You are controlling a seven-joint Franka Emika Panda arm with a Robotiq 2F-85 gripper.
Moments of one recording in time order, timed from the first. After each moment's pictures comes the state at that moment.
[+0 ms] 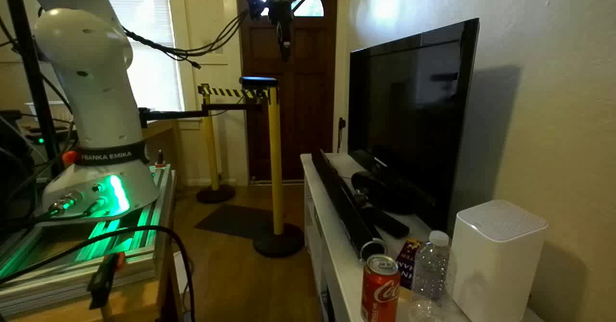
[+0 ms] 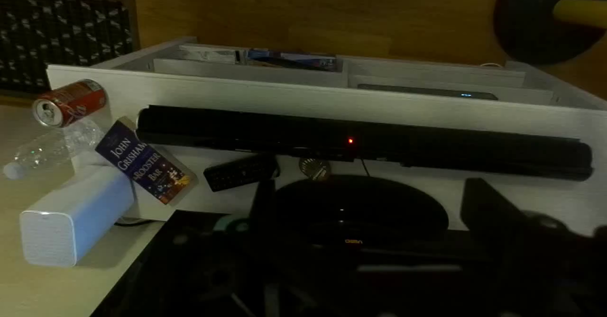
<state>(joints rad) 0.00 -0.24 0.38 -2.14 -0.11 1.95 0.68</state>
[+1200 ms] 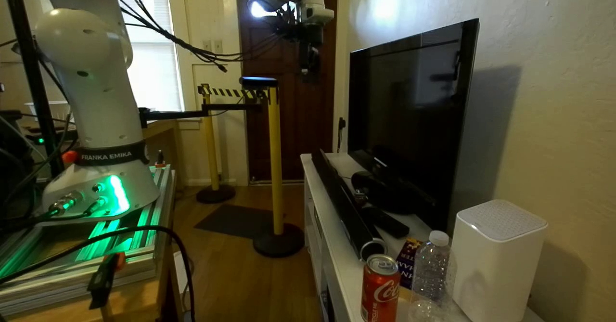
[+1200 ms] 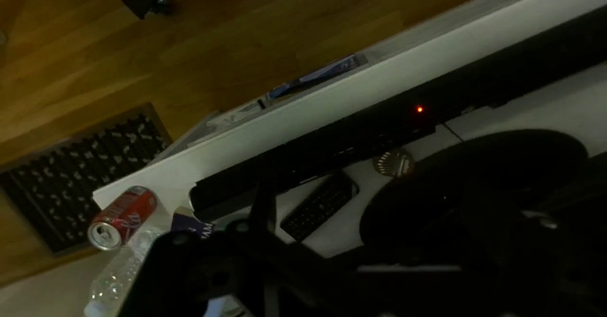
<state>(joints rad) 0.01 -0.06 0.17 -2.14 -0.10 2.07 0.99</state>
